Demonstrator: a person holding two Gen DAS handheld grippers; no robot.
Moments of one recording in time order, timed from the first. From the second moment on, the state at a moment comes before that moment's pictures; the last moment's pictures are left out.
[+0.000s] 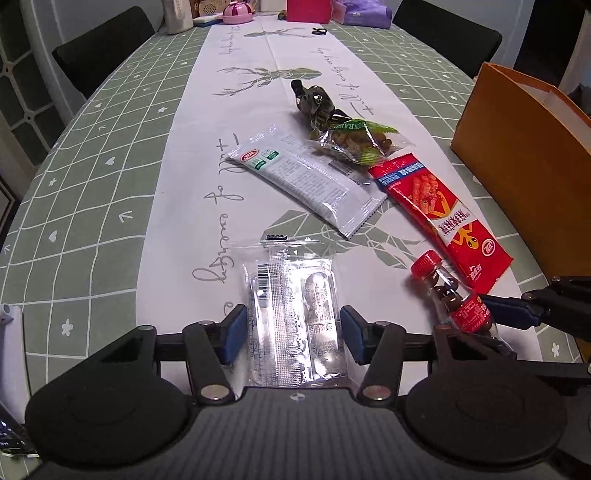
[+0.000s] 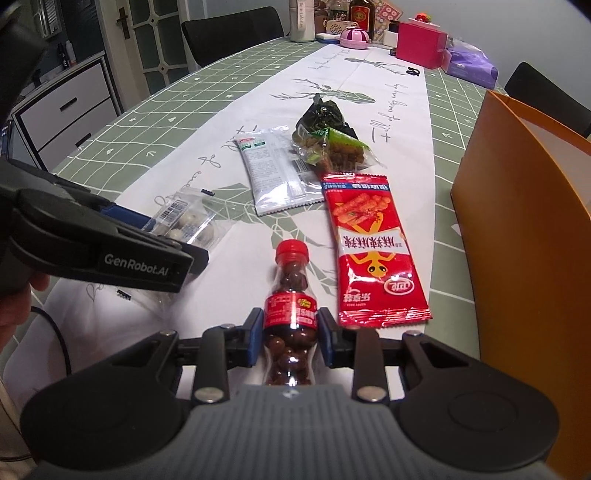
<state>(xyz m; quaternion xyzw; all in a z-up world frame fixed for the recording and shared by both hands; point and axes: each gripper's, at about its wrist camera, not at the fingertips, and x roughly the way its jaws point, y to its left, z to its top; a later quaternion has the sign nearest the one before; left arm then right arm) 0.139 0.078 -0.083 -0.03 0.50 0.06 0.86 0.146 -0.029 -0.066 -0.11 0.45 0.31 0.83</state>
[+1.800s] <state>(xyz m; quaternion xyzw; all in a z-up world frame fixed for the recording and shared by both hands) 0.175 -0.075 0.063 0.29 0.40 -0.15 0.86 0.193 -0.154 0.073 -0.29 0.39 0.29 0.82</state>
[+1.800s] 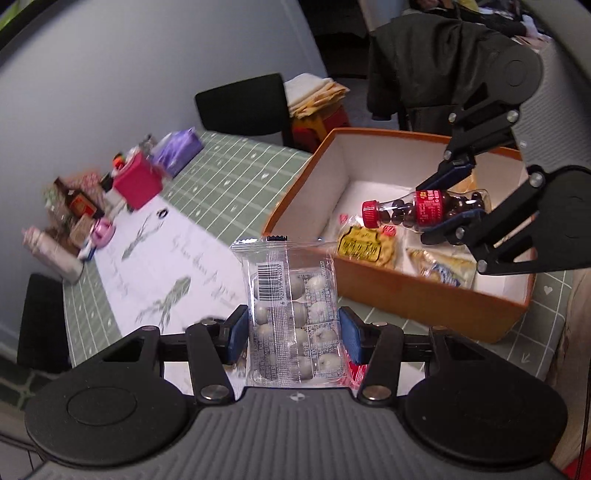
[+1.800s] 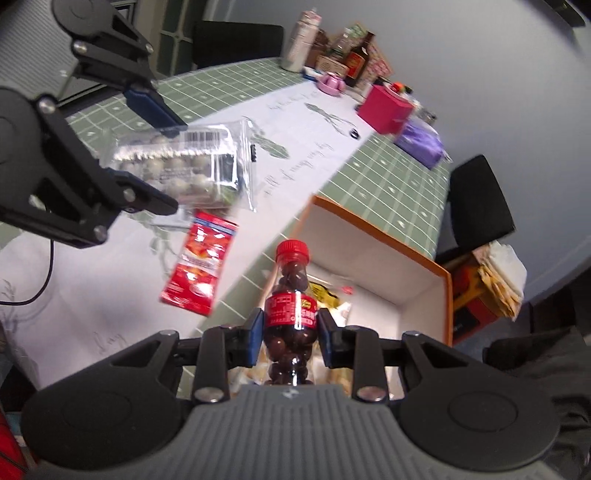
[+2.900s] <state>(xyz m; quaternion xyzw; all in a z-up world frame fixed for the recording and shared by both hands) 0.258 -0.184 -0.029 0.36 0.46 -0.24 0.77 0.240 -0.231 -0.030 -0.19 0.53 0.29 0.77</state>
